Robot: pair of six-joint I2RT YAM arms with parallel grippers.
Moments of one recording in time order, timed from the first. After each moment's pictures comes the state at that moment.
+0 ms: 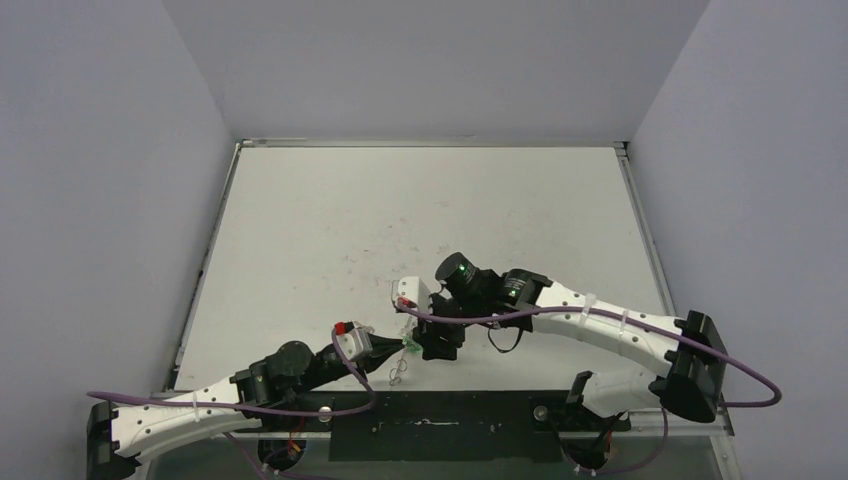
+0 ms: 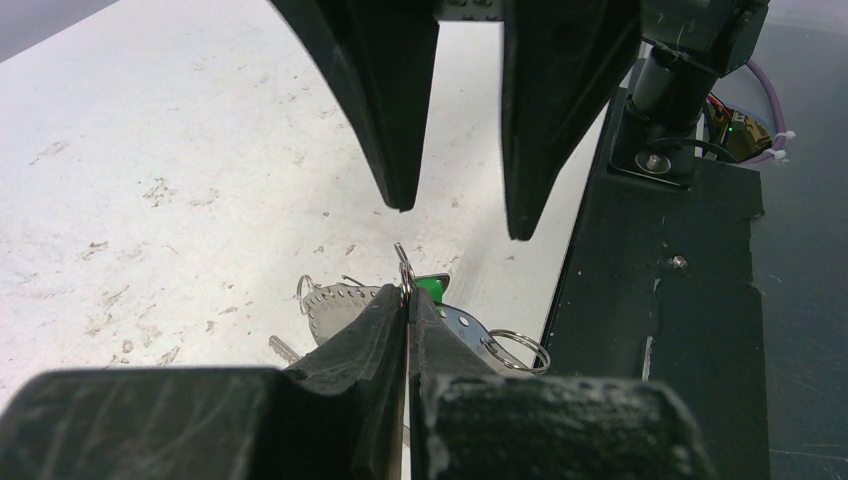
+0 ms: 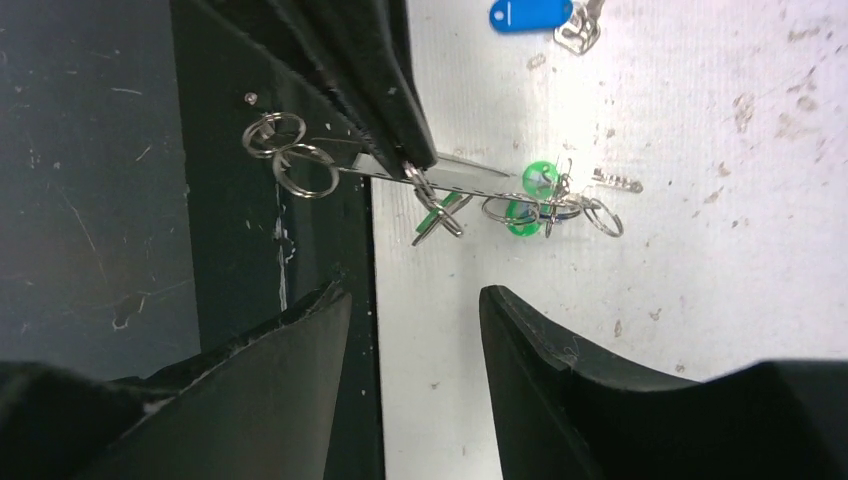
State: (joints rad) left arm -1.22 0.28 0.09 0.17 -0.06 -0.02; right arm 1.06 1.35 1.05 -0.63 -0.44 -0.24
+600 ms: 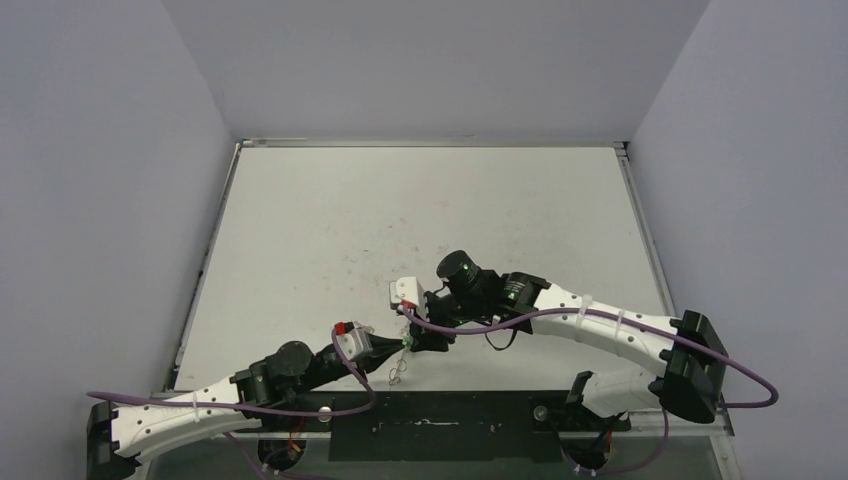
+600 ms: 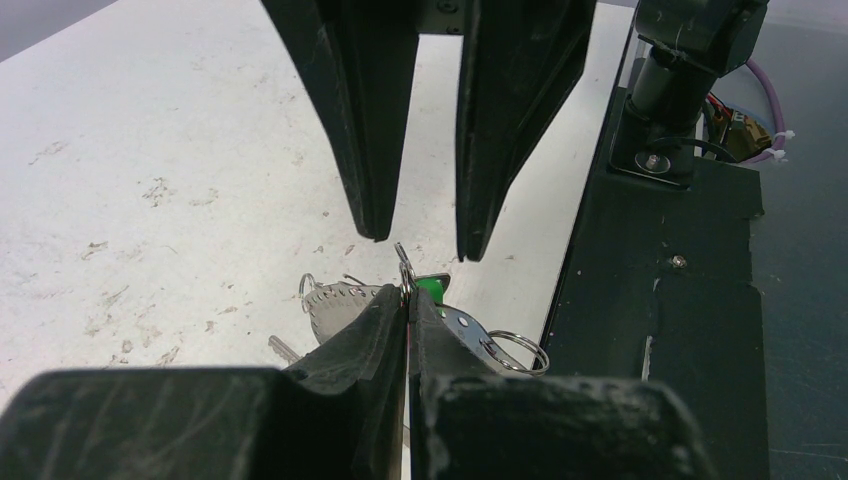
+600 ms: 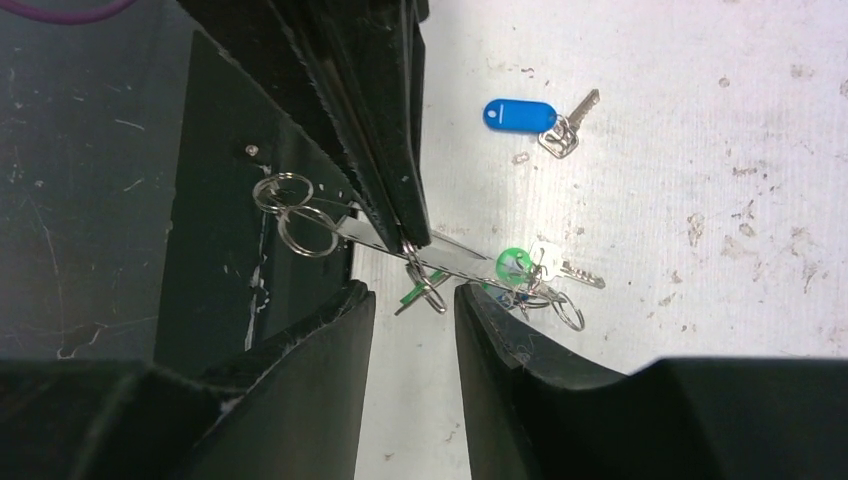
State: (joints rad) left arm -1.22 0.28 0.09 0.17 -0.06 -0.02; right arm 1.05 1.30 0.98 -0.43 -0.55 -0.34
